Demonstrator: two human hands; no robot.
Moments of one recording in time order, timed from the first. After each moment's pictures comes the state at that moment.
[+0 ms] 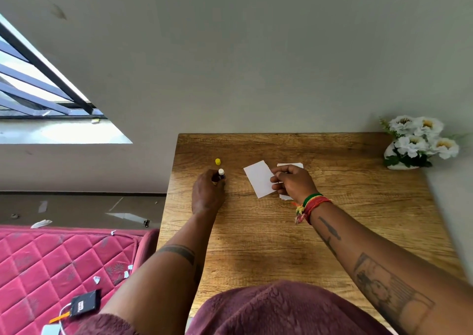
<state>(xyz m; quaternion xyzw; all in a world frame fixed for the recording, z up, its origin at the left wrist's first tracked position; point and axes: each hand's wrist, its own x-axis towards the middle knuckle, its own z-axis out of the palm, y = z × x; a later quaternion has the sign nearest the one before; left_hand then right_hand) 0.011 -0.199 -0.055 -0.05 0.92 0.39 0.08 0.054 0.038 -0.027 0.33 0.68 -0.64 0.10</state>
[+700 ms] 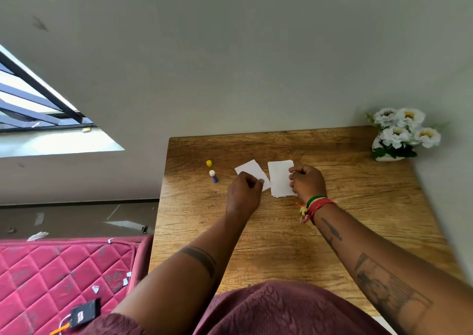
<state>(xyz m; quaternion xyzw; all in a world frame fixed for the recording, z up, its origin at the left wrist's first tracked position) 0.049 -0.098 -0.040 -0.02 0.89 0.43 0.15 0.075 0.073 -0.037 0.42 0.74 -0.53 0.00</state>
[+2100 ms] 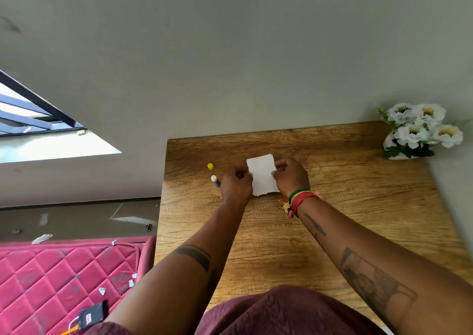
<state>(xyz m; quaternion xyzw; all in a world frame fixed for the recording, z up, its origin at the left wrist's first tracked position) 0.002 -0.103 -0.056 -0.18 0.80 0.54 0.16 0.027 0.036 -0.042 0.37 0.82 -0.44 0.04</state>
